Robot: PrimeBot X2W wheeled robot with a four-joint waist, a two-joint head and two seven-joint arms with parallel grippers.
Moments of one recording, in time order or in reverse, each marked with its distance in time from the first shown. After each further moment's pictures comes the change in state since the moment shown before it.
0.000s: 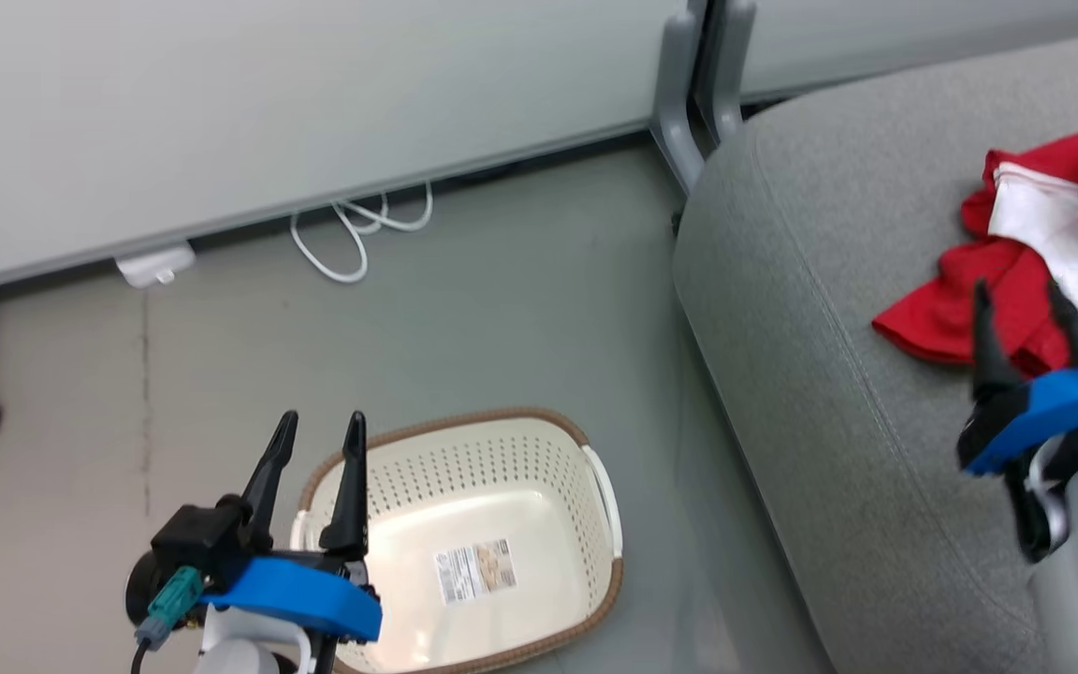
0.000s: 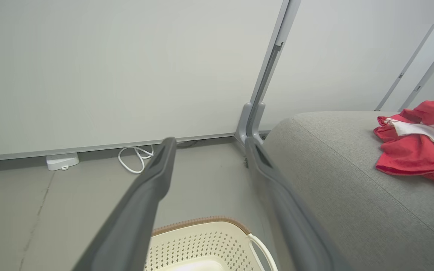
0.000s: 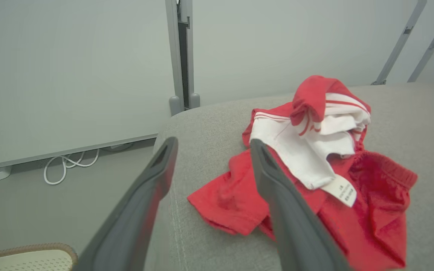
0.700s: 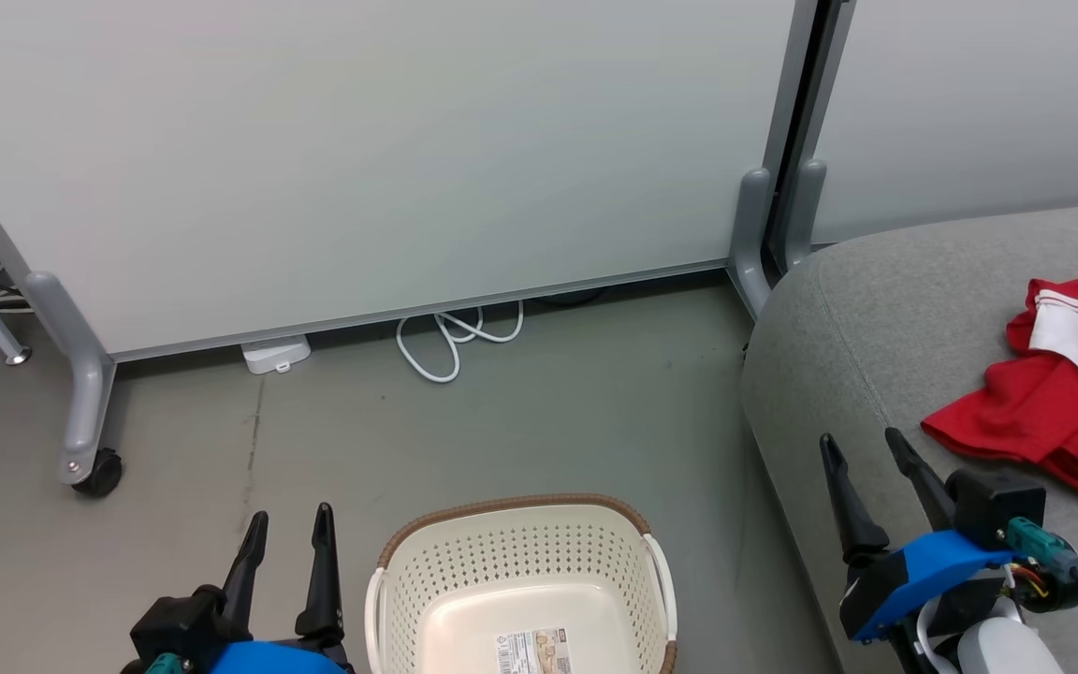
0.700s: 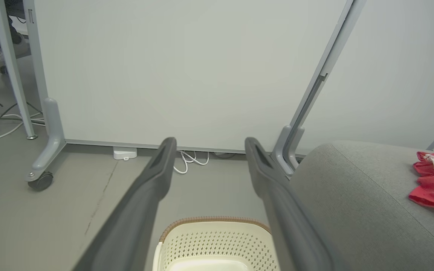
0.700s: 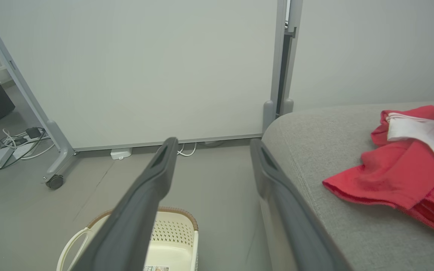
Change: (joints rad) left arm 0.153 -0.050 0.111 0.025 0.004 0.000 0.000; right arm 0.396 0.128 0.199 -0.374 0.098 0.000 0.104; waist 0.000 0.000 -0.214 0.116
